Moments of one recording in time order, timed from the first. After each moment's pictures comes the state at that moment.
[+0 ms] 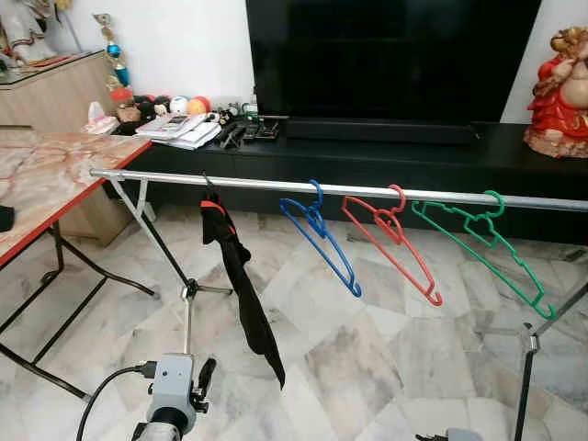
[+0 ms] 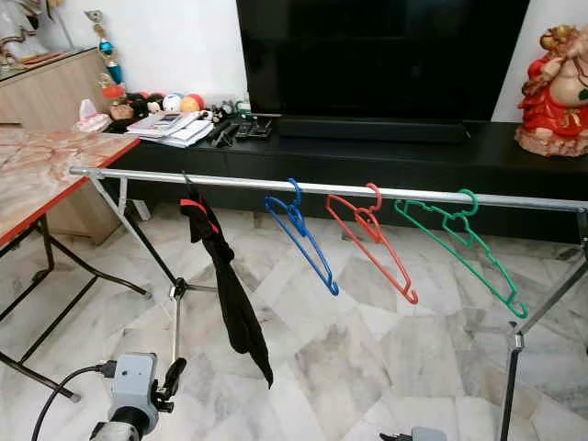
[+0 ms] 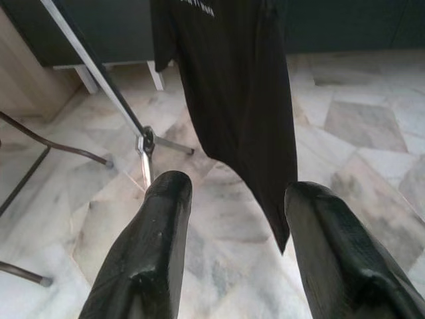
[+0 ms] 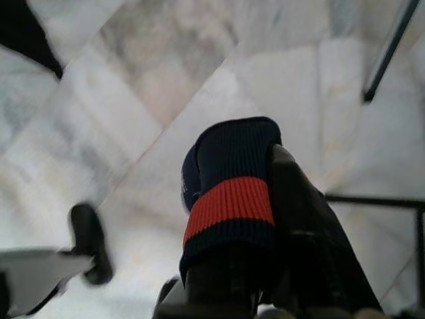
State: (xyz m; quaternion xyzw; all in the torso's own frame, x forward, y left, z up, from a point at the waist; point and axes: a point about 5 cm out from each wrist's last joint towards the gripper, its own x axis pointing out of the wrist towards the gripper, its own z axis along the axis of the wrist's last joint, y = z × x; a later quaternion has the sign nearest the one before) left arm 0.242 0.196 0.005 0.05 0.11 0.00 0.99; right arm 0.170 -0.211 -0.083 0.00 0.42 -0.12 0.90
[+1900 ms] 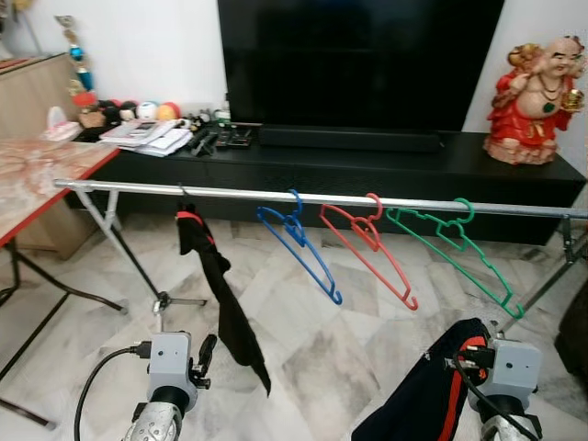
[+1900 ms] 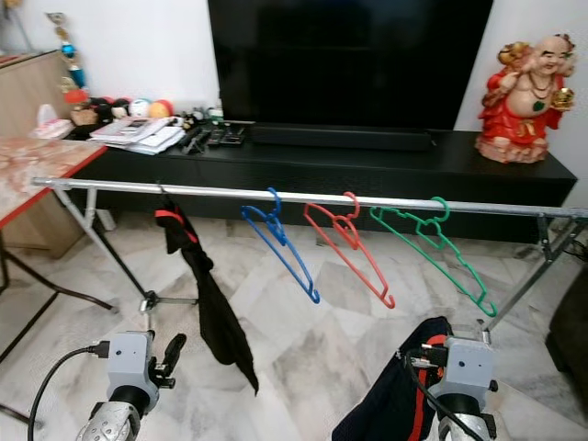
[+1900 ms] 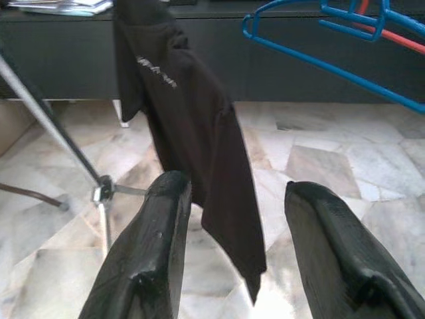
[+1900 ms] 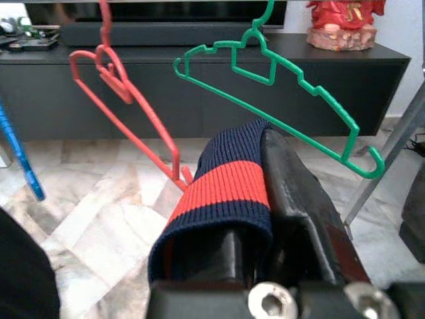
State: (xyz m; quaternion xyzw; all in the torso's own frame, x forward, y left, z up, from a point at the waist) left arm 0.253 0.190 0.038 0.02 0.07 0.01 1.00; right arm 0.237 -0.226 0.053 -0.02 0.02 -0.08 1.00
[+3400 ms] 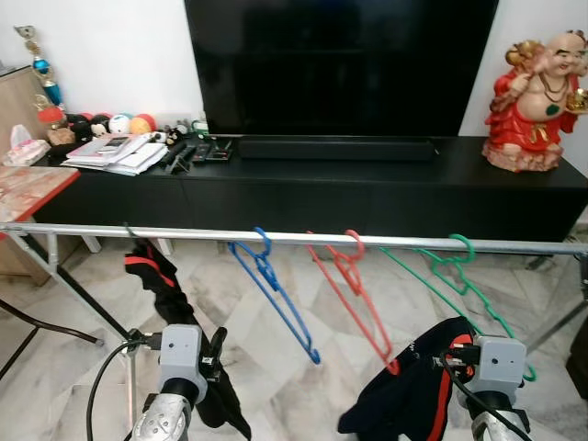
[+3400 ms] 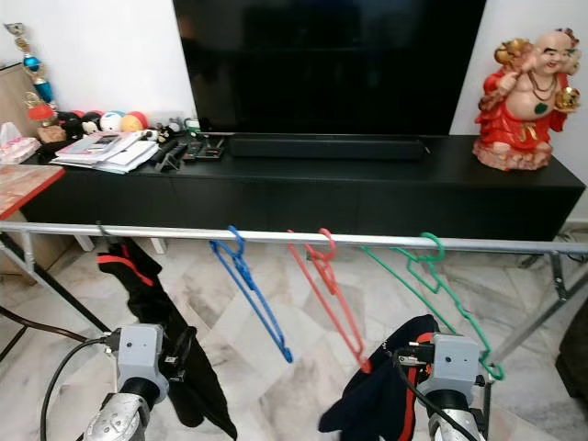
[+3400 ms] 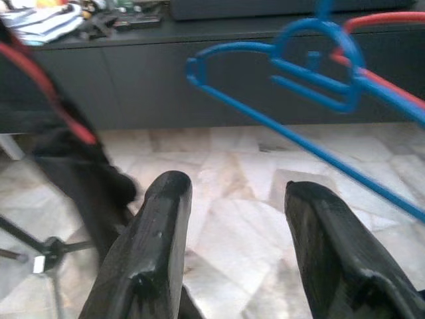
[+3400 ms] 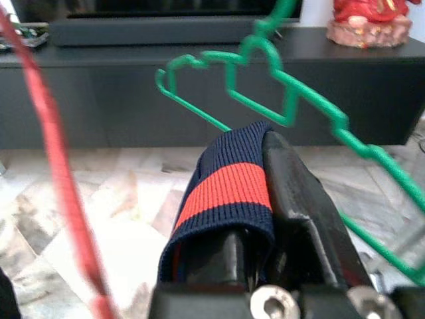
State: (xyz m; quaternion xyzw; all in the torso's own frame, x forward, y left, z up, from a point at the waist) left arm 0.261 0.175 0.044 0.02 0.06 -0.02 1.00; right arm 0.241 -0.218 0.049 -0.03 0.04 -0.06 1.00
